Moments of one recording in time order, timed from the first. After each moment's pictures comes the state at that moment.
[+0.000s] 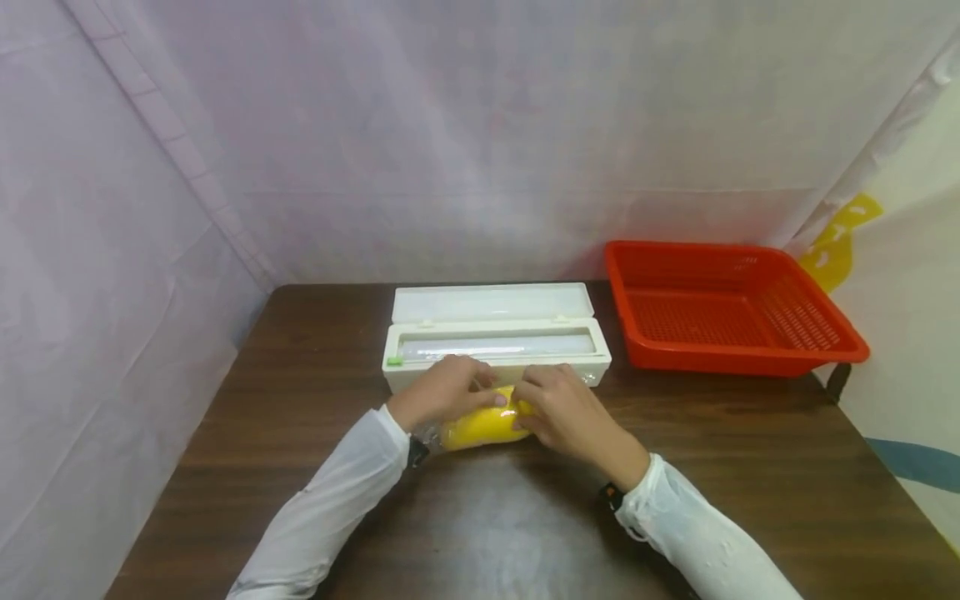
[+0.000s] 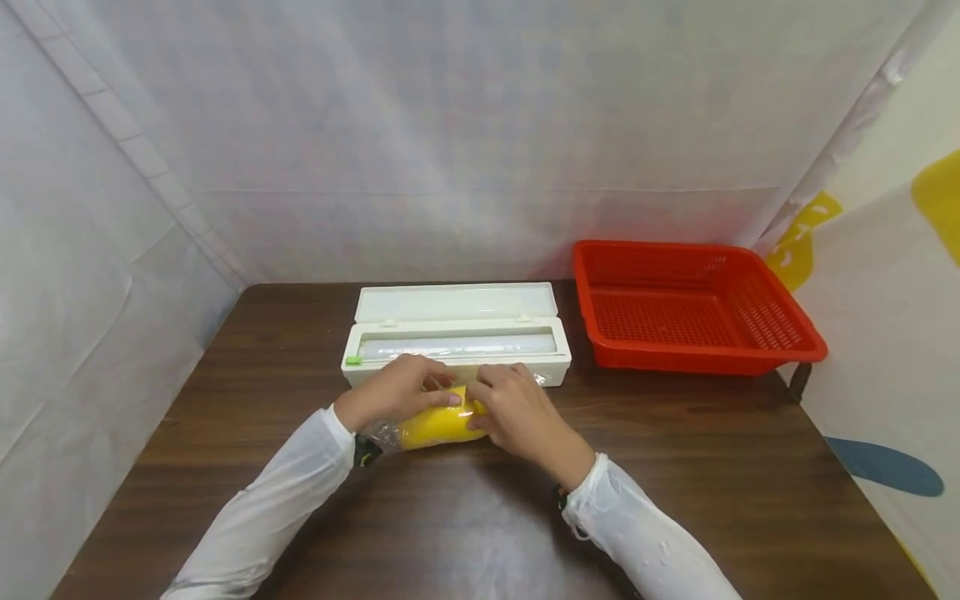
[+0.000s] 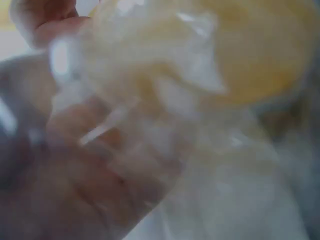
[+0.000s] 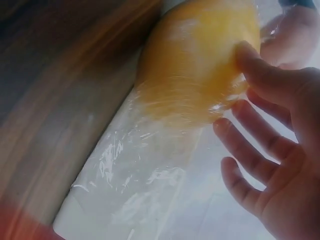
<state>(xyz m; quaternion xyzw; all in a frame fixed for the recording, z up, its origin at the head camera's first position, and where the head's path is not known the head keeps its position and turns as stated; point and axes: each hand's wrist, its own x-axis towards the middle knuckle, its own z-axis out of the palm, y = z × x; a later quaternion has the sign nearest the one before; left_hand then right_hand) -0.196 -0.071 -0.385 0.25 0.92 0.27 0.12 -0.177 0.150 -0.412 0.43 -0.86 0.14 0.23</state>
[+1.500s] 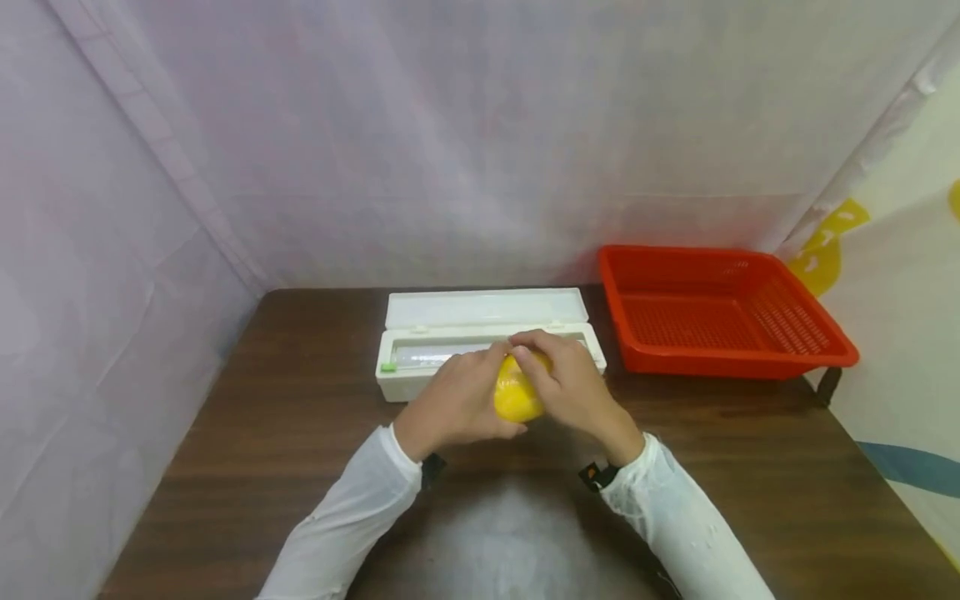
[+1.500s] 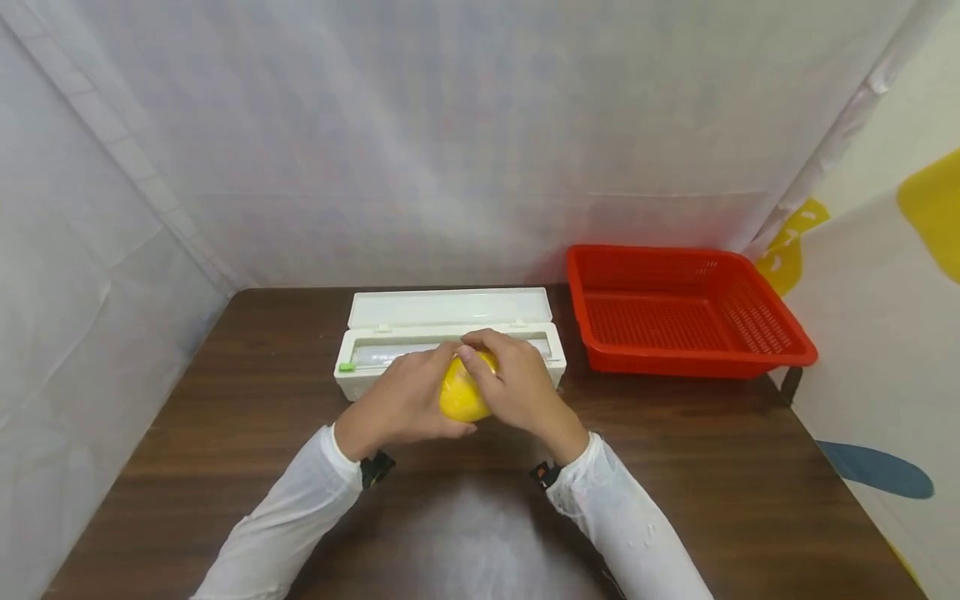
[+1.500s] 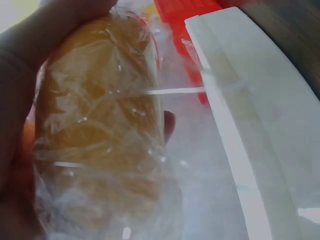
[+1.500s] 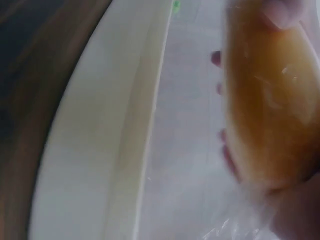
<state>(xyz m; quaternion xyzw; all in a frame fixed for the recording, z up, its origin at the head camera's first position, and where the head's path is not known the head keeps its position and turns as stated) -0.167 -0.044 -0.356 0.33 0.91 0.23 -0.10 -0.191 0.148 -0.373 0.29 -0.86 0.36 0.22</state>
